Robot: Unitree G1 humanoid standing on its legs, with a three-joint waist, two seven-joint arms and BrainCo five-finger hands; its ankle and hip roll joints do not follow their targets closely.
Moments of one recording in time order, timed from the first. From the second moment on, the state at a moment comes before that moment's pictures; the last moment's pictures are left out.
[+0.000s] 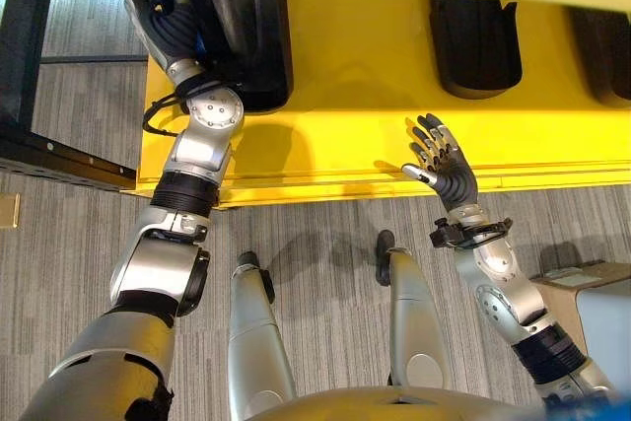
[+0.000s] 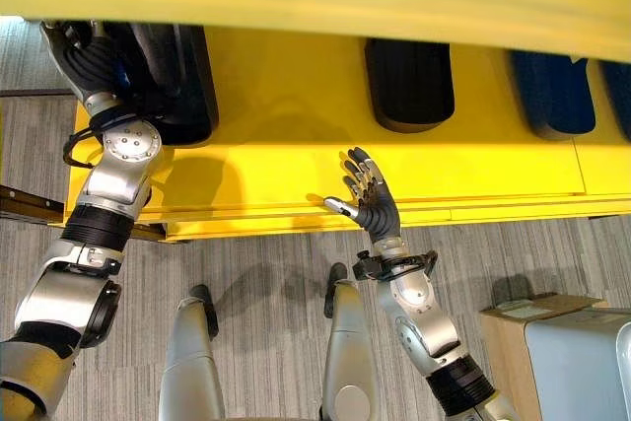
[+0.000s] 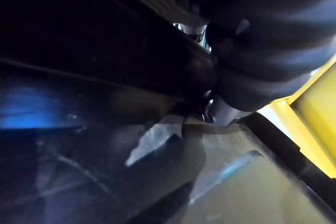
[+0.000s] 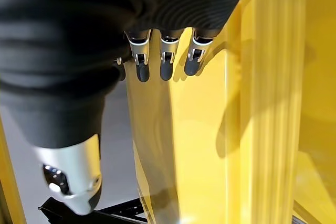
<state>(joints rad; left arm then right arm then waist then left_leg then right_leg) -0.90 0.48 -0.16 0.52 -0.07 -0.11 0.89 -0.14 -0.41 0.37 -0.10 0.55 -0.22 -0.18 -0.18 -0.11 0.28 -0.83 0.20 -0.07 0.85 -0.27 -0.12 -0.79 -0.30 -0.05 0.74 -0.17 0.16</state>
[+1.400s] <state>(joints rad) -1.09 0.43 -0.27 0.98 -0.31 -0.09 0.68 -0.10 -0.45 0.39 -0.10 0.60 -0.23 -0.15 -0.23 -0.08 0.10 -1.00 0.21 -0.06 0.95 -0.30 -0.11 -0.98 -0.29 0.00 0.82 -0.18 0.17</state>
